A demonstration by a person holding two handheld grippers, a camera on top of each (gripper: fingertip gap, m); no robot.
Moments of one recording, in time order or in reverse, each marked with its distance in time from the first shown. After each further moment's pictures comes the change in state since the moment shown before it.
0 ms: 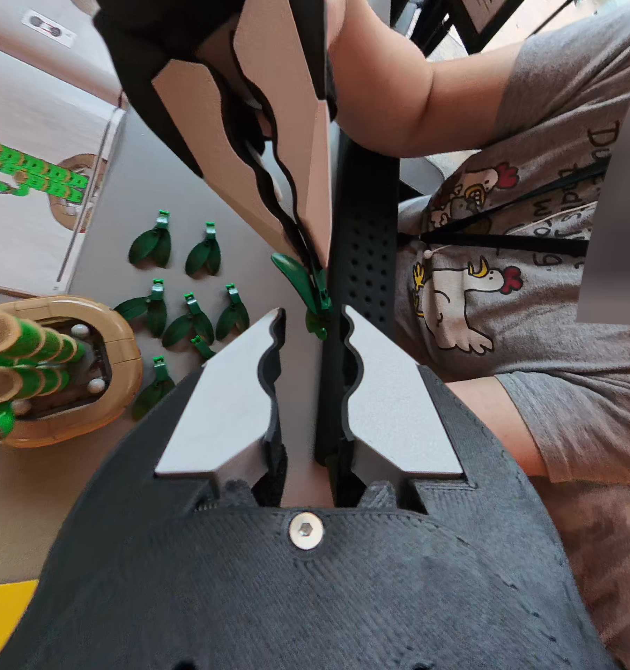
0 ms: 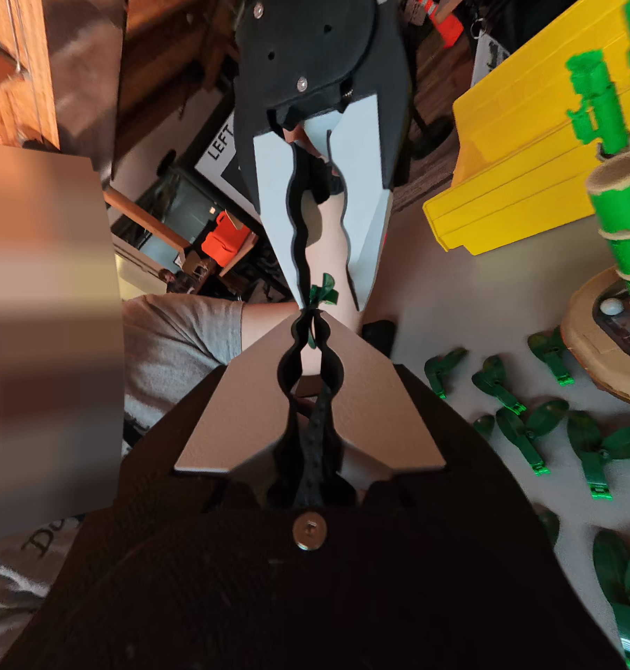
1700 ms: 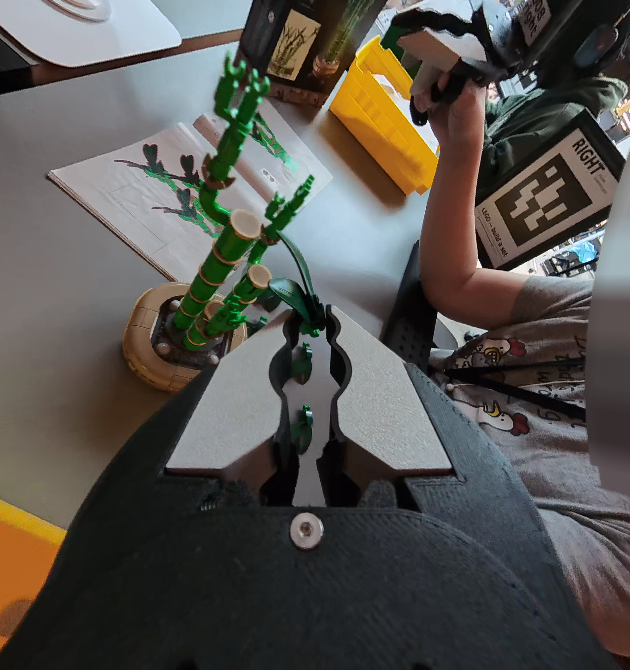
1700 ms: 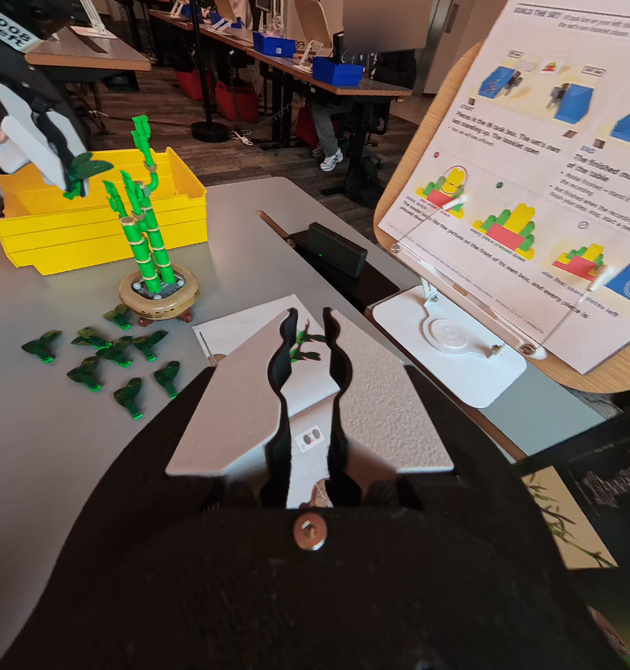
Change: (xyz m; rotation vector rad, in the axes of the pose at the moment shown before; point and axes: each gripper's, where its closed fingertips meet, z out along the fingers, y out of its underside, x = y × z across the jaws) left arm -0.078 -0.012 -0.070 0.439 -0.152 -0.309; right arm -0.007 -0.029 -0.284 0.250 1.241 -0.599
